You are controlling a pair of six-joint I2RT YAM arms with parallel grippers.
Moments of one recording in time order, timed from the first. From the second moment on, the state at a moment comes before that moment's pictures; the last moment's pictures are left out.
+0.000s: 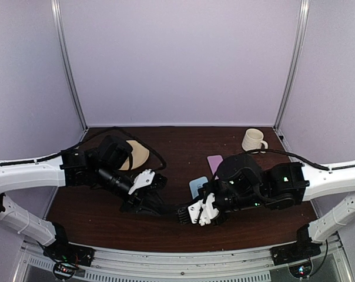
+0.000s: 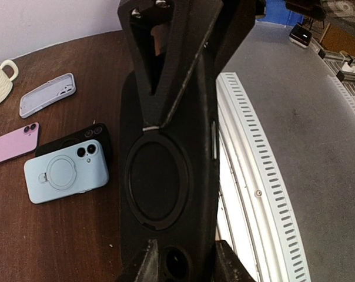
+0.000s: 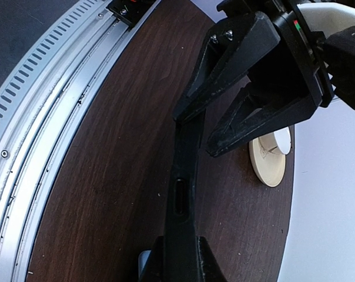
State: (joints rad) left arm -0.97 1.27 0.94 -0.45 0.62 0.49; right arm 1.35 1.30 1.04 -0.39 0.07 -0.83
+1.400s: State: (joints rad) left arm -0.84 0.86 0.81 -0.16 0.31 0.69; right arm 1.34 1.20 0.89 -0.10 0.28 -0.71
